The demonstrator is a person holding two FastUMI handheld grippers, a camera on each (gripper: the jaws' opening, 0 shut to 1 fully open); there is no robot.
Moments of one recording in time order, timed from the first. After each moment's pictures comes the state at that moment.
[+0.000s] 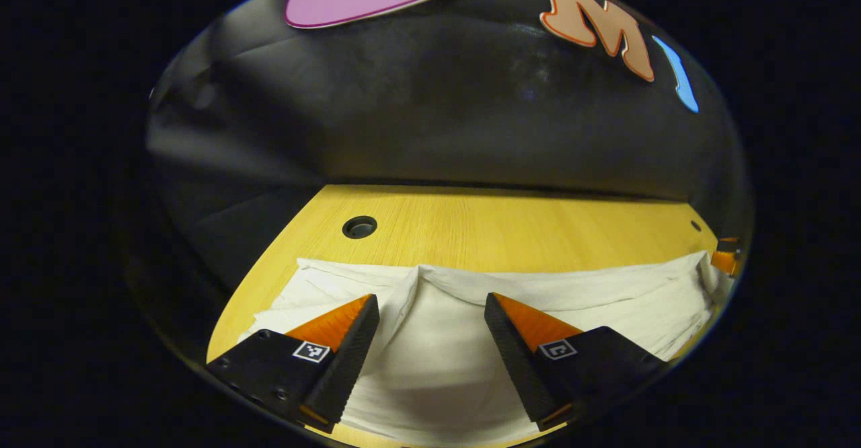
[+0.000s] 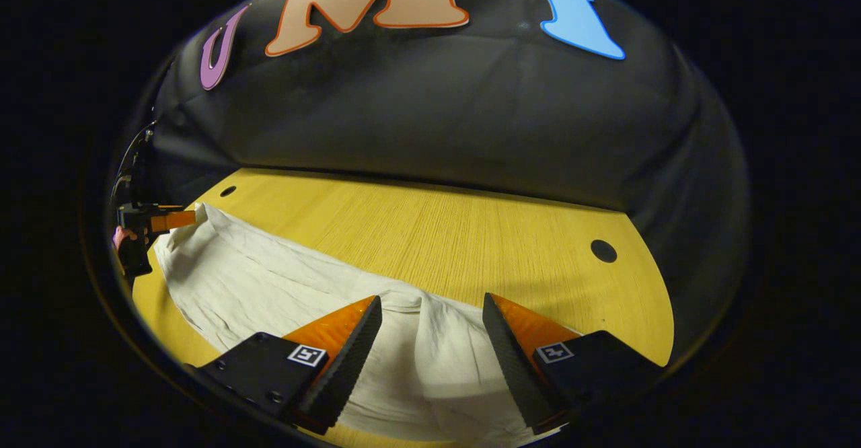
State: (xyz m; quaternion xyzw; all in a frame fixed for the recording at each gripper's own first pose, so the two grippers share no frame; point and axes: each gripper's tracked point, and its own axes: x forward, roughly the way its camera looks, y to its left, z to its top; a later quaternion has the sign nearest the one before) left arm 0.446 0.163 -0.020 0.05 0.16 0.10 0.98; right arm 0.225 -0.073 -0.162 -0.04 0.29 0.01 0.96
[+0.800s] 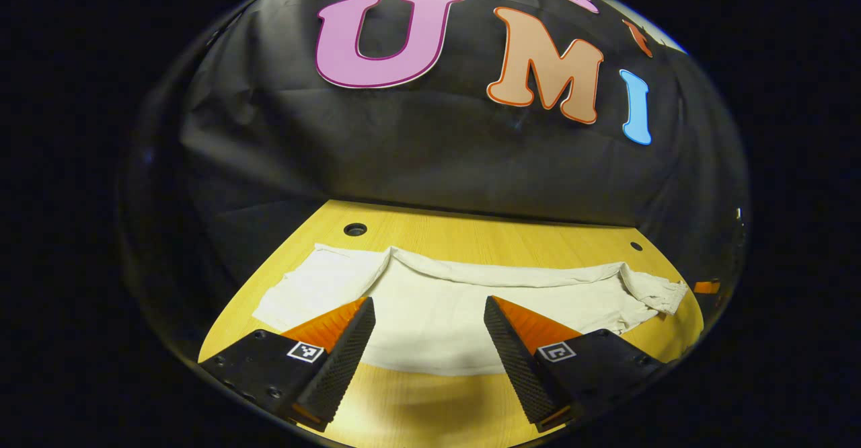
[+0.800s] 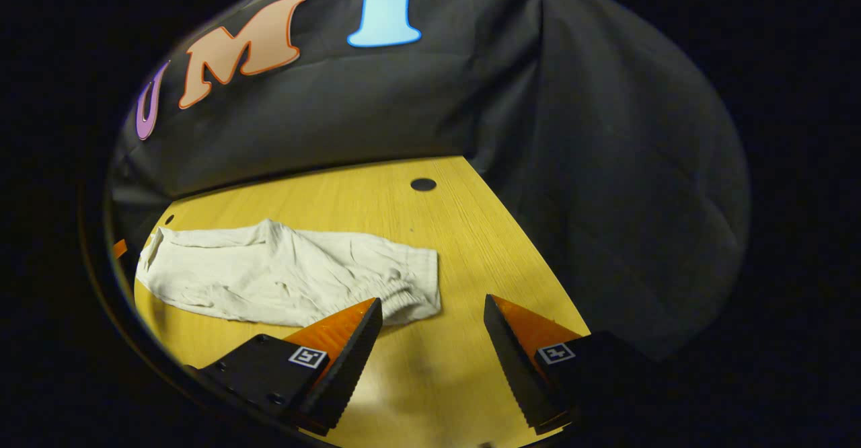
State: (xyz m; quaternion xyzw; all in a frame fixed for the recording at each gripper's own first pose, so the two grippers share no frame) left arm 0.298 0.082 0.013 0.04 0.11 0.07 0.99; right arm 0.039 -0.265 -0.163 0.02 0.33 -0.19 0.93
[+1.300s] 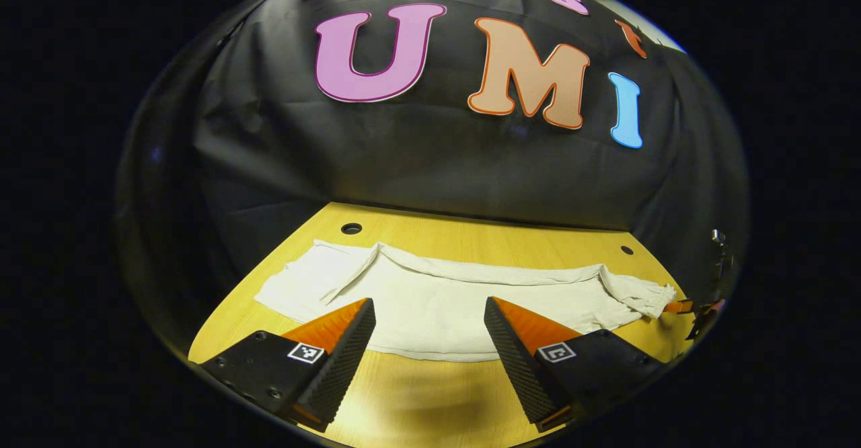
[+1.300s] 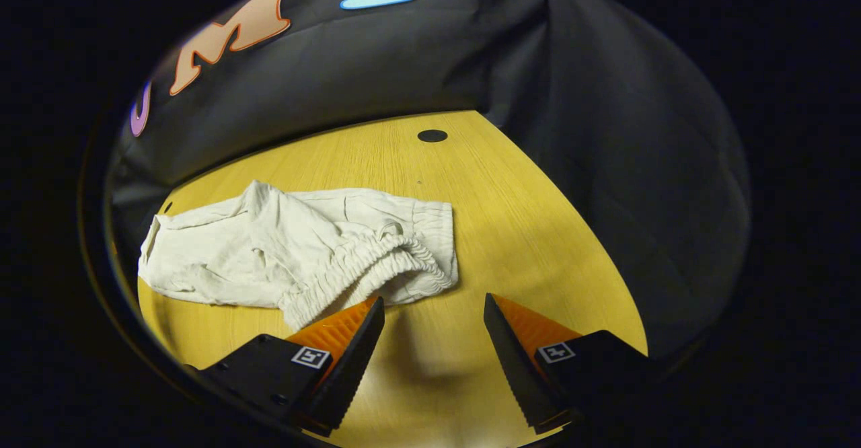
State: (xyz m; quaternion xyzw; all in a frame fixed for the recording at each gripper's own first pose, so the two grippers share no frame) left arm 0.272 0.039 0.019 0.04 0.09 0.09 0.99; right arm 0.057 -0.249 -0.212 0.07 0.36 -0.15 0.92
